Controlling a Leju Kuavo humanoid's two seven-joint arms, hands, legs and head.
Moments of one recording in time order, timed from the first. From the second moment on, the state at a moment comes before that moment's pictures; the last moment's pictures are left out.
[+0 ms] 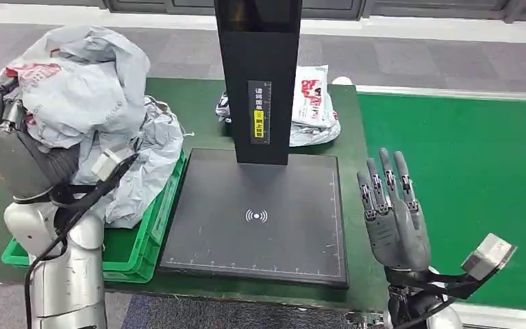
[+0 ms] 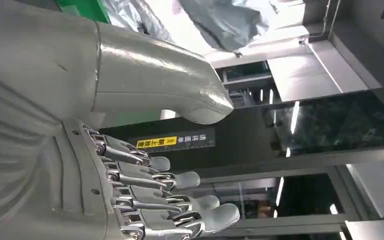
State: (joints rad) left arm -0.35 -0.17 0.25 -1.81 -1.42 0.68 -0.11; right arm 0.05 0.15 0.11 -1.80 -0.09 0.48 -0.32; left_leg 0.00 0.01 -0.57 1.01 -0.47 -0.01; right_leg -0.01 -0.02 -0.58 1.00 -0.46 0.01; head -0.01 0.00
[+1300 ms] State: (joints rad) left arm -0.22 0.01 -0.04 -1.47 -1.49 0.22 0.42; right arm 0.10 0.16 0.01 -1.77 -0.13 0.46 -0.30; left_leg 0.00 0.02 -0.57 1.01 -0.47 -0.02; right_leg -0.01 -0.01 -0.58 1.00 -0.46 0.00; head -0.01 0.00
